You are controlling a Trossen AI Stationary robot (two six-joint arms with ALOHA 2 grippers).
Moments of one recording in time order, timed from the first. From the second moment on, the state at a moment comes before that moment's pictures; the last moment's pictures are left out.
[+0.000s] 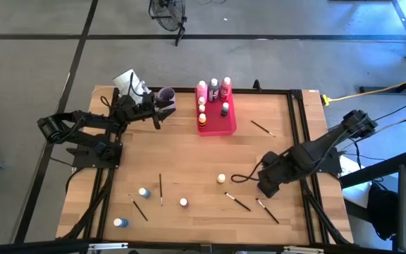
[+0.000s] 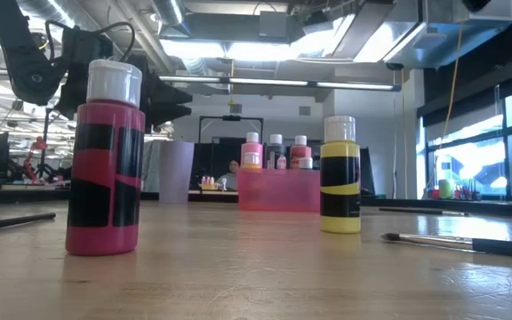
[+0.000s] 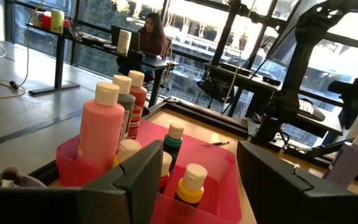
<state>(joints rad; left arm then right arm) 0.75 1.30 0.22 1.12 0.45 -0.30 0.55 1.41 1.28 -1.39 -0.12 1.42</state>
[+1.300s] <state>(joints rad) 0.75 1.30 0.22 1.09 0.49 -0.30 0.52 1.51 1.21 -1.31 -0.08 1.29</state>
